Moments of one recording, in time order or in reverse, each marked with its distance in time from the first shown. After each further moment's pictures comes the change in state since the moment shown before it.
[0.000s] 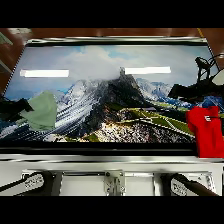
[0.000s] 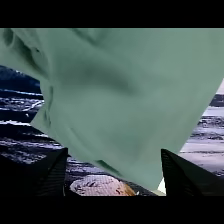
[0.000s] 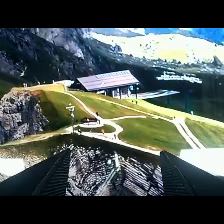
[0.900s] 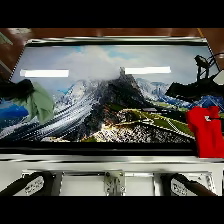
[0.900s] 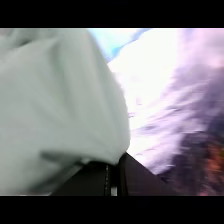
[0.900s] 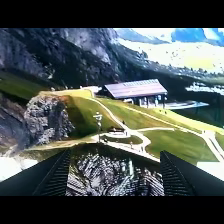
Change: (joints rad) left arm -0.252 0.237 0.133 -0.157 0.084 0.110; right arm 0.000 0.028 0.001 0.090 -0.006 -0.045
